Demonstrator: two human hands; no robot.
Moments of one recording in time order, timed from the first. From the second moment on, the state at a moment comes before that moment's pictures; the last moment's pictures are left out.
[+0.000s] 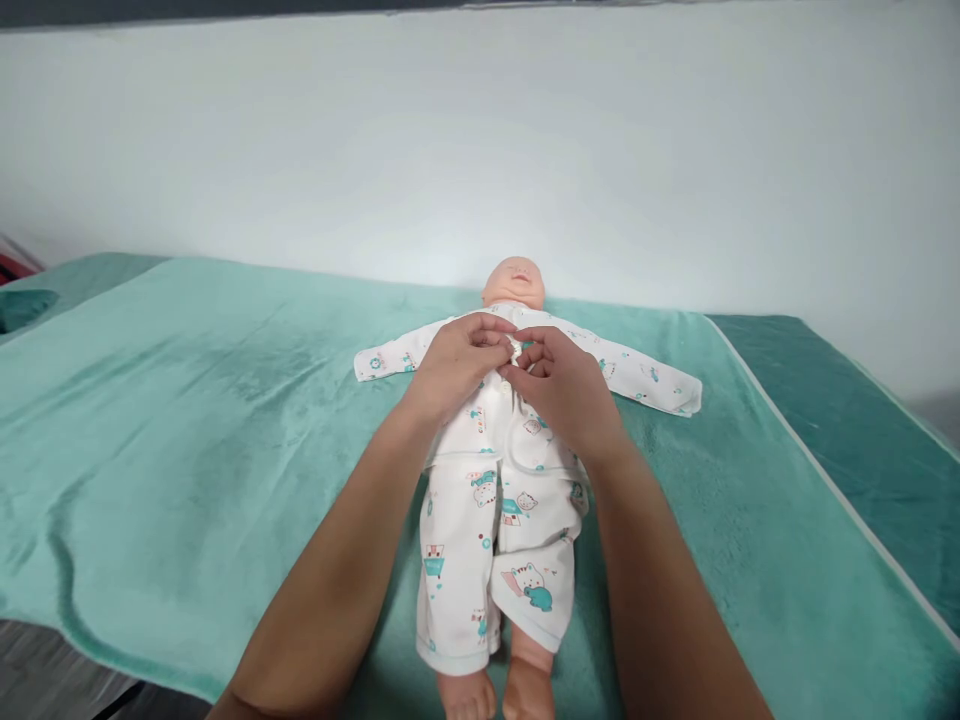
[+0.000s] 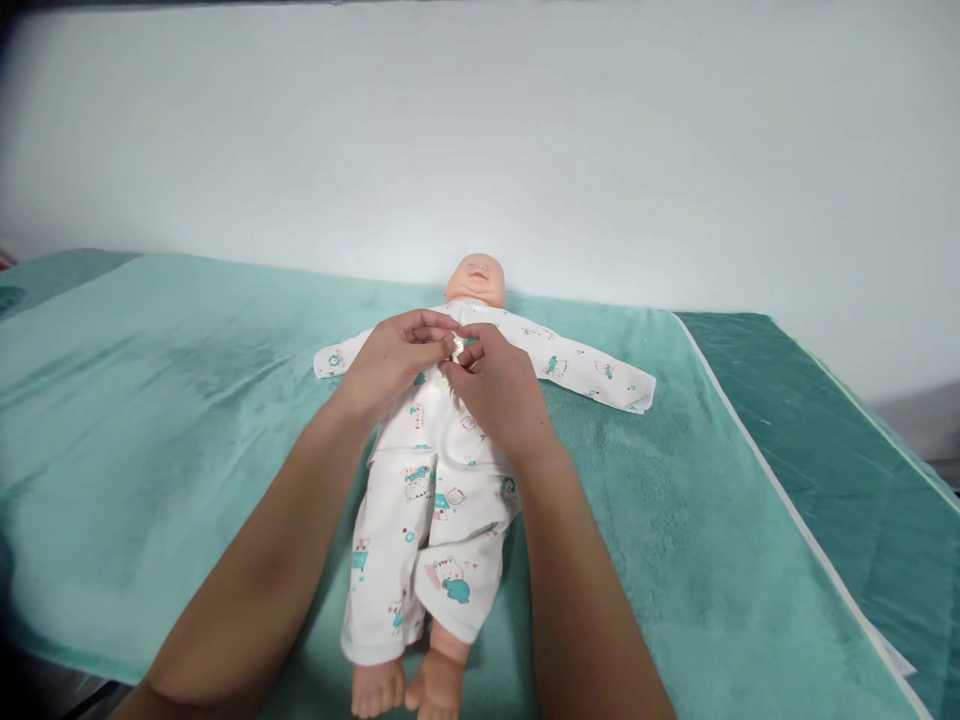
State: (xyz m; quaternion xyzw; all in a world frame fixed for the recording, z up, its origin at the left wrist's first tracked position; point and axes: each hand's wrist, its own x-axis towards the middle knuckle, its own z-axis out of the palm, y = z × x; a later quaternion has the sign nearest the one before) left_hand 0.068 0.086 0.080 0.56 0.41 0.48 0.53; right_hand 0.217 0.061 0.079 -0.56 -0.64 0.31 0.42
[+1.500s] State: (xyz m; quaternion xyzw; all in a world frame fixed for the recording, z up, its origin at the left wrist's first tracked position) left_hand 0.035 0.078 0.094 0.72 0.44 0.31 0.44; right_hand 0.214 0.028 0.106 -0.62 -0.74 0.17 0.18
